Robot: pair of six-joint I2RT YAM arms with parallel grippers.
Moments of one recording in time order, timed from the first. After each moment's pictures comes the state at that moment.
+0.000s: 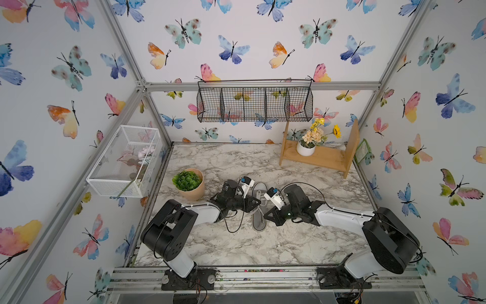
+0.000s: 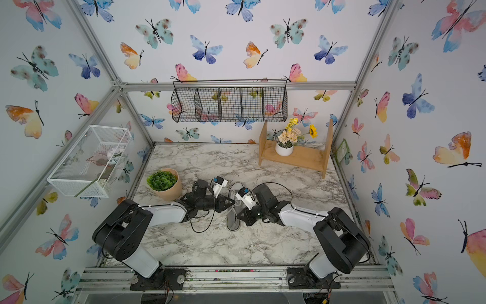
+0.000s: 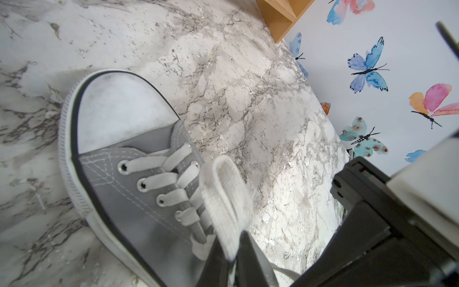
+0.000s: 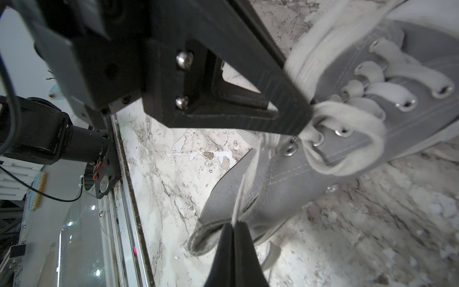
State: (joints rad) left arm -0.55 1.64 0.67 0.38 0.61 -0.39; right arm 0.73 1.52 0.71 -0.03 -0.56 0.16
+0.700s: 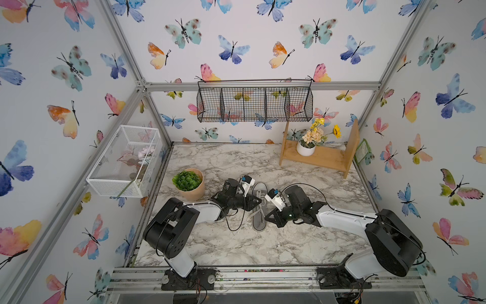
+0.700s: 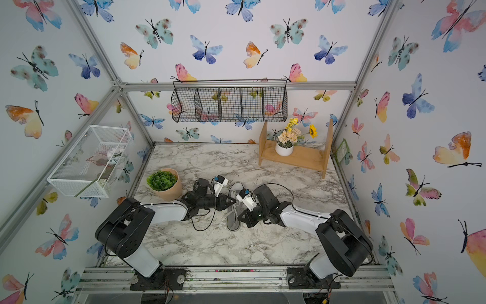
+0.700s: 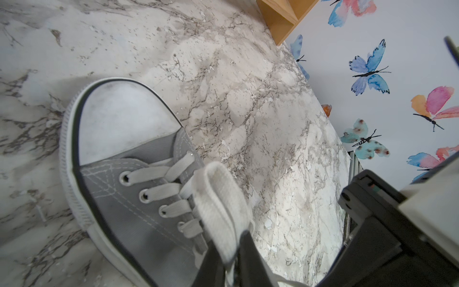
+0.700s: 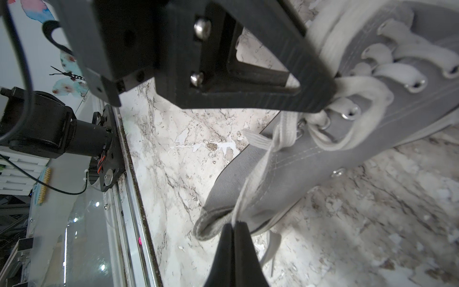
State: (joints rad) left arm -0.55 1.66 0.69 0.39 0.61 -0.39; right arm 0.73 1.49 0.70 -0.05 -0.58 0.16
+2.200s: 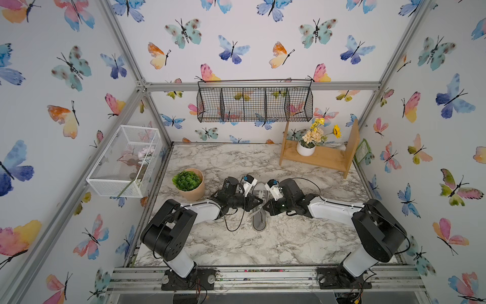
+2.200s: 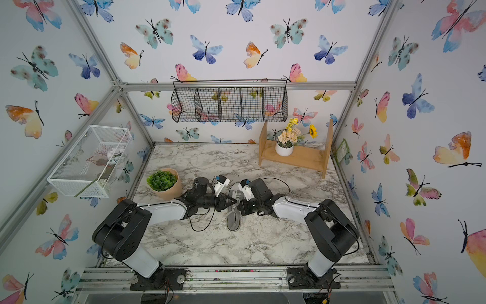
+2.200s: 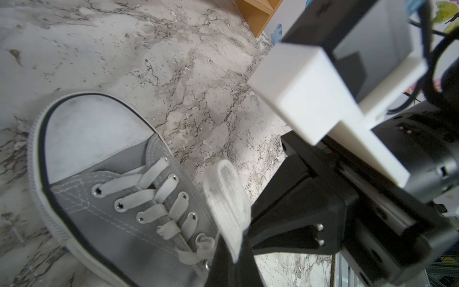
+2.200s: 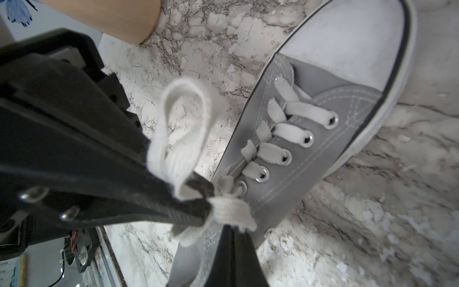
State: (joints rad) left arm -0.56 1.63 0.72 0.32 0.69 -0.30; right arm 0.72 1.64 0.85 -0.06 -0.39 0.38
